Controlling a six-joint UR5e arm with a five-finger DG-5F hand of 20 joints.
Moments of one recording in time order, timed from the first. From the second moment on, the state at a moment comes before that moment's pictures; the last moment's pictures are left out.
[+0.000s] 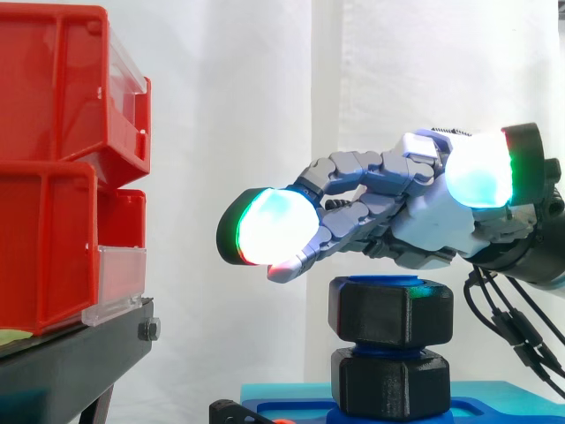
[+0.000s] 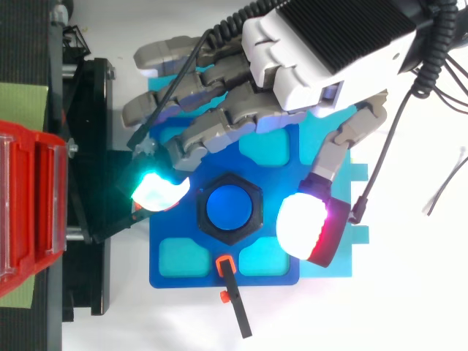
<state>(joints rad) -0.10 -2.40 -1.10 -2.47 -2.20 -0.87</state>
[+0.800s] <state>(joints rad) -0.11 -2.40 -1.10 -2.57 -2.21 -0.88</state>
